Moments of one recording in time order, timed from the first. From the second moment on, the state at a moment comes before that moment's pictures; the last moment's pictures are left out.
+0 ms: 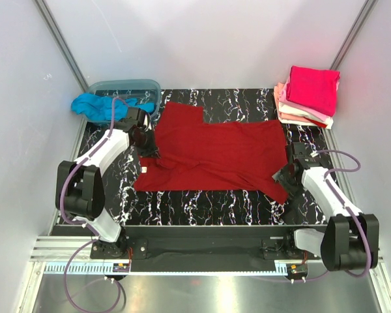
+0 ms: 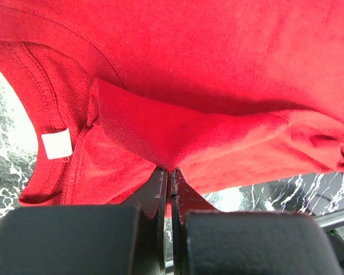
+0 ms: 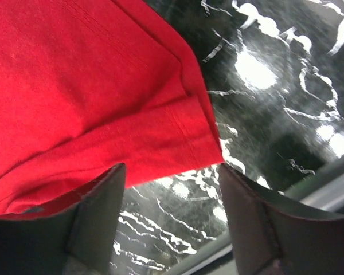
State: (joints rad) left arm -0.21 1.64 1.22 -0.70 0.23 -0.47; right arm 0.06 1.17 0.74 -0.86 0.22 0.97
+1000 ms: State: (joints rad) left arm -0.18 1.61 1.13 -0.65 0.29 -0.43; right arm -0.07 1.30 0.63 -0.65 0.12 0.95
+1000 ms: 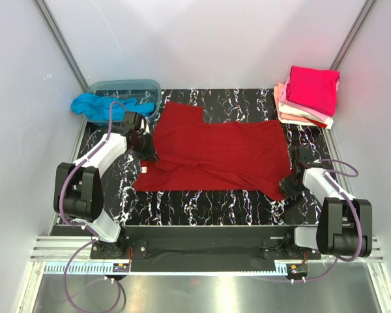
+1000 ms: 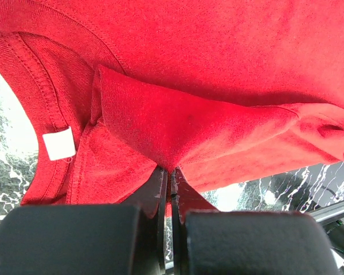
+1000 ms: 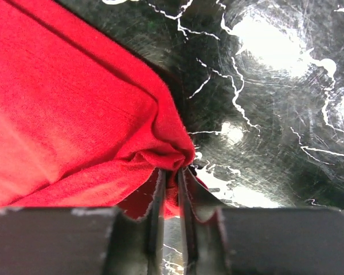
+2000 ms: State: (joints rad) left arm -0.25 1.08 0.92 -0.85 0.28 -0.47; right arm -0.07 0.80 0.65 -0.99 -0.01 0.96
